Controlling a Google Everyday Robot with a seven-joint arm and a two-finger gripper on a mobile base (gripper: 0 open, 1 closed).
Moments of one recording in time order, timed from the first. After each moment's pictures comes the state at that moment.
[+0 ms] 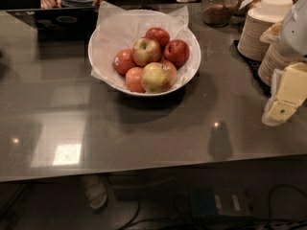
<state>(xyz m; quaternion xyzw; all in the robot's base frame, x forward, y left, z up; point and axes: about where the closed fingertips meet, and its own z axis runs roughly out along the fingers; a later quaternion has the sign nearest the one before) 0.438 -0.217 0.976 -0.60 0.78 -0.03 0.16</state>
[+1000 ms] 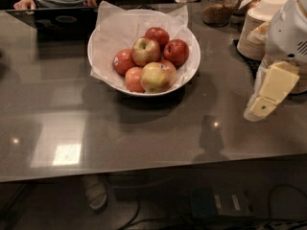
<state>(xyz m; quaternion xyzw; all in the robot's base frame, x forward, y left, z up) 0.454 -0.191 0.970 -0.60 0.77 0.00 0.20</state>
